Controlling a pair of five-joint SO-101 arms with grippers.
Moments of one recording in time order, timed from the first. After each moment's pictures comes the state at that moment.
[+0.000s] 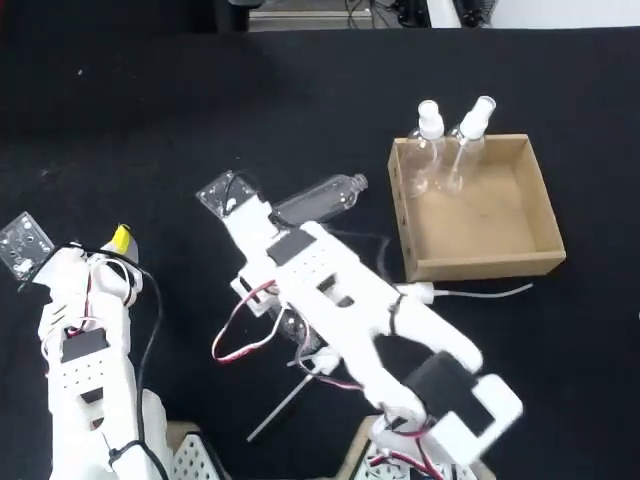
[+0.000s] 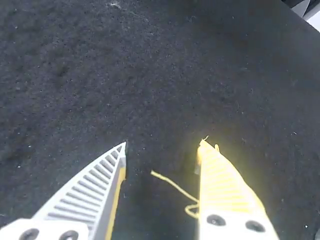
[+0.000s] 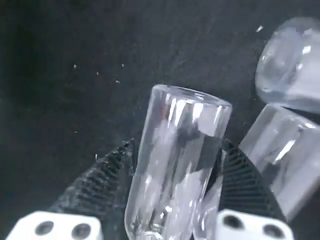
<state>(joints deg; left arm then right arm) -26.0 -57.5 84.9 14.4 19.6 -40.0 -1.0 33.0 54.0 -1.1</state>
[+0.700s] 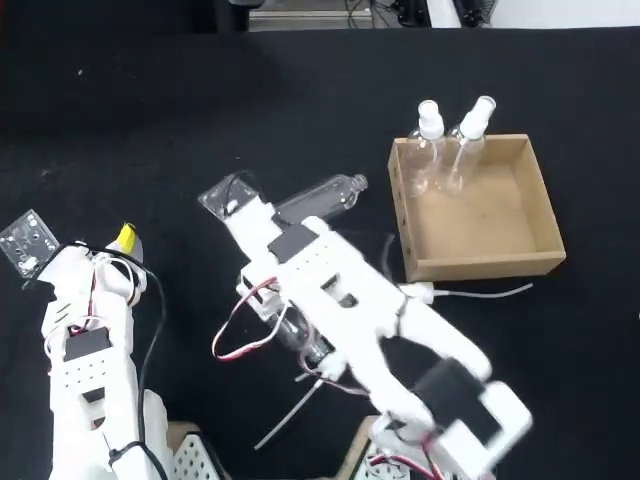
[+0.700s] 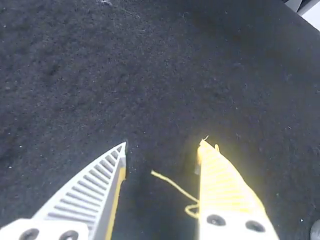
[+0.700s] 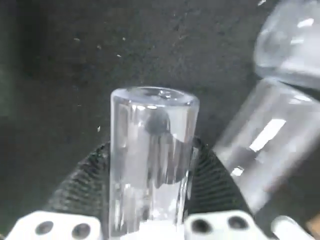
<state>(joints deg) -24.6 -57.5 84.9 14.4 19.6 -39.0 -8.9 29.9 65.6 0.3</state>
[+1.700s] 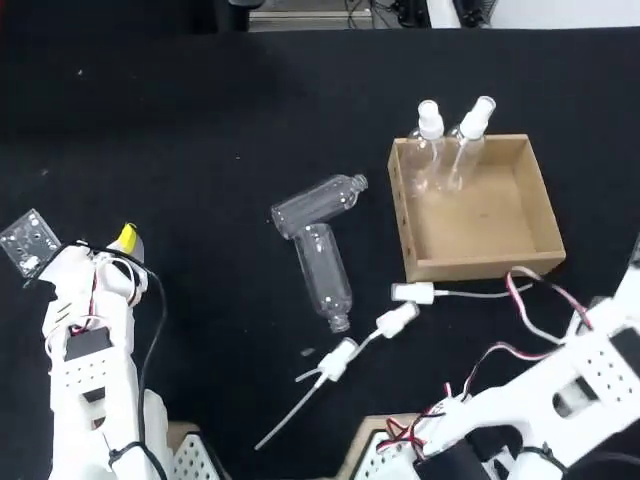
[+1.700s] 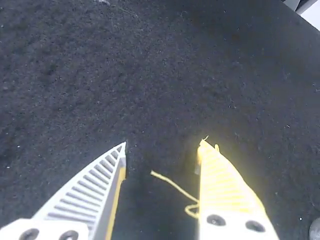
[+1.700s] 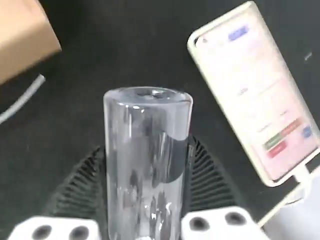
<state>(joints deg) -24.4 -57.5 84.9 14.4 19.6 61.1 -40.0 56.6 51.2 31.0</state>
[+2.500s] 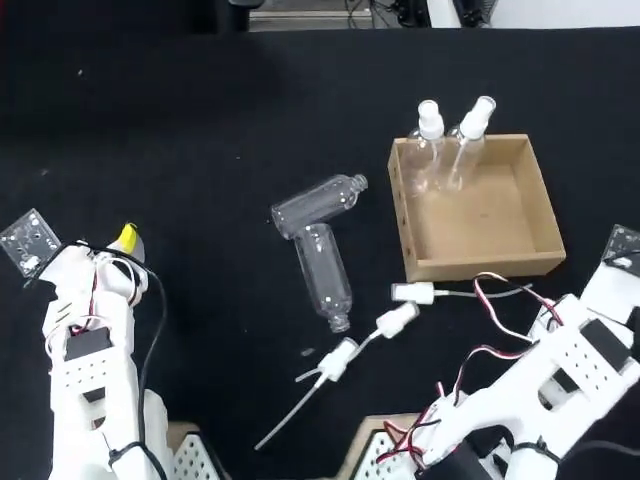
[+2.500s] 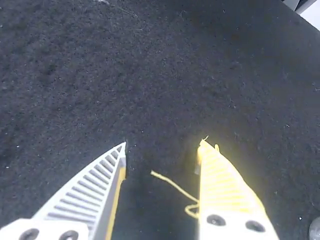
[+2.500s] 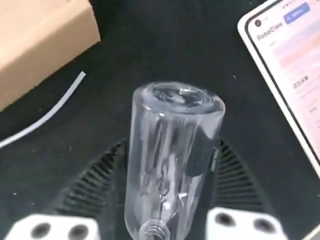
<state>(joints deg) -24.2 -57.5 84.9 14.4 19.6 54.1 -40.0 61.2 49.7 19.1</state>
